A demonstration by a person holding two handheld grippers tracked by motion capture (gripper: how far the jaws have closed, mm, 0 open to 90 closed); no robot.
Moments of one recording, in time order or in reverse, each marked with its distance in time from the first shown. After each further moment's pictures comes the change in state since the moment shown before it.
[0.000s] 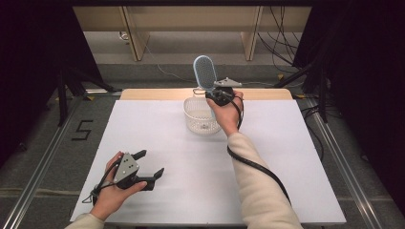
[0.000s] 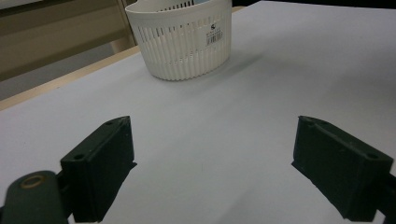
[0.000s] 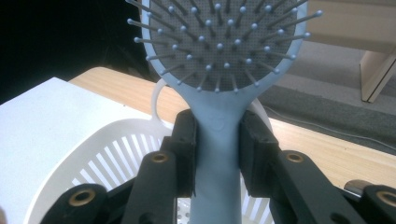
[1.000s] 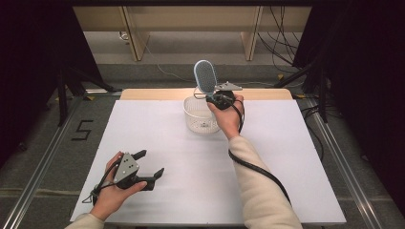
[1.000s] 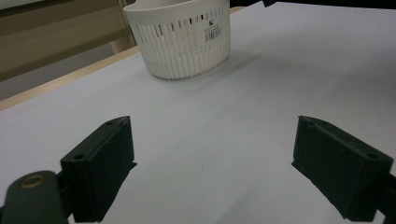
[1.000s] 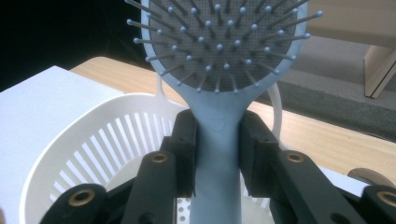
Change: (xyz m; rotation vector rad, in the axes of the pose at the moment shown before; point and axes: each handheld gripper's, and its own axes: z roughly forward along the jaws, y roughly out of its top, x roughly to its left) left arm 0.000 0.000 0.000 -0.001 0.000 0.000; right arm -0.001 -0.013 0.000 0.019 0.007 -0.005
